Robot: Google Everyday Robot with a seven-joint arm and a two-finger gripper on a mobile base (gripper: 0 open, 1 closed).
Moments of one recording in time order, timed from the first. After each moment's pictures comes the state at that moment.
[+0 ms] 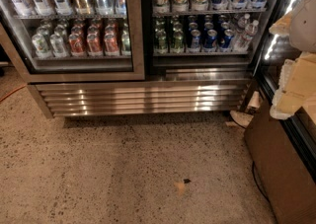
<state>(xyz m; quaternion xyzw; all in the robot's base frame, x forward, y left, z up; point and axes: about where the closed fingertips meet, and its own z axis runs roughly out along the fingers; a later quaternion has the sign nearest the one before) 0.438 -0.217 0.976 -0.60 0.78 -0.03 0.16</state>
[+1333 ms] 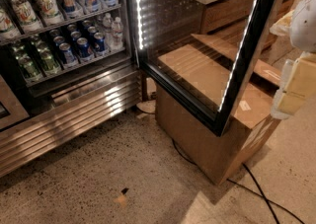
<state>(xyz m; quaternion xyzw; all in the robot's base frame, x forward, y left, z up) 0.438 -0.217 0.976 -0.60 0.78 -0.03 0.16</state>
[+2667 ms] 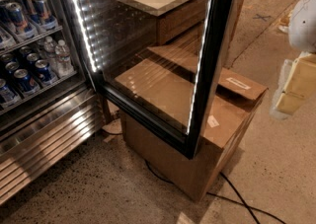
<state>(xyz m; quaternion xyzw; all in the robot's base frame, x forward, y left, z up) 0.438 -0.217 0.976 -0.60 0.78 -0.03 0.16</state>
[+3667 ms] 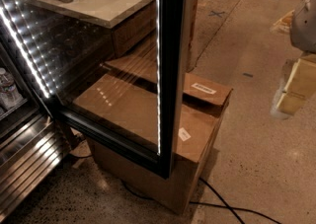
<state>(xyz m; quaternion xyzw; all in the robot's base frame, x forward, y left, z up) 0.438 -0.216 0.977 -0.60 0.78 -0.03 0.16</state>
